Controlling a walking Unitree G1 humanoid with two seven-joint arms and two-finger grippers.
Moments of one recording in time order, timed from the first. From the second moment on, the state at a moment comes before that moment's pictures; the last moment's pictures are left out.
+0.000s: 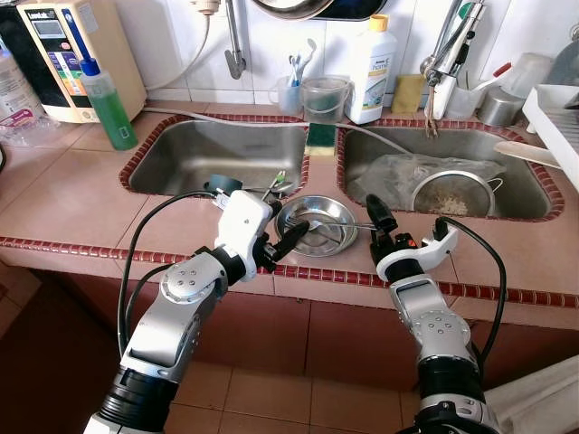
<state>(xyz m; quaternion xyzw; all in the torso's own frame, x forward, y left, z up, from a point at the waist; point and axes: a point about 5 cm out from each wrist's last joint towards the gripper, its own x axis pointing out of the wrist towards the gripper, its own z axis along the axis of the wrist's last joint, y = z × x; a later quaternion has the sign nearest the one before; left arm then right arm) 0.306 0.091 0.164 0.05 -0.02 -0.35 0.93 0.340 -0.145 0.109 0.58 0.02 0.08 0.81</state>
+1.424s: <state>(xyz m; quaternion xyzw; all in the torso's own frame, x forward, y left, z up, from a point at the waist) 0.306 0.091 0.163 0.05 -0.01 -0.35 0.93 0.334 -0.138 0.119 0.40 0.01 0.13 0.91</state>
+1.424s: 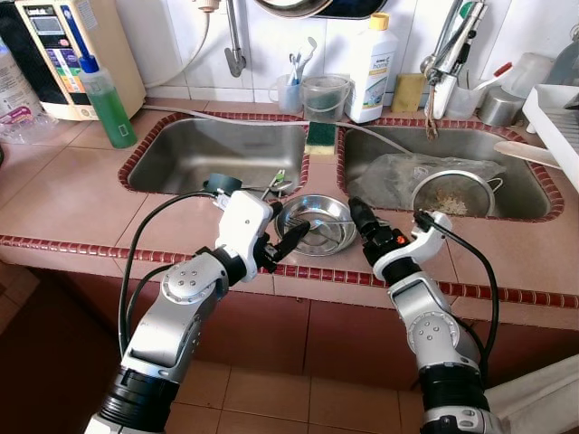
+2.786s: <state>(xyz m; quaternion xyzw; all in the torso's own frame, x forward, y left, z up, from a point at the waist) 0.305 0.090 0.163 0.05 -0.01 -0.35 0.93 0.337 -0.136 0.126 0.25 -0.01 0.13 0.96</state>
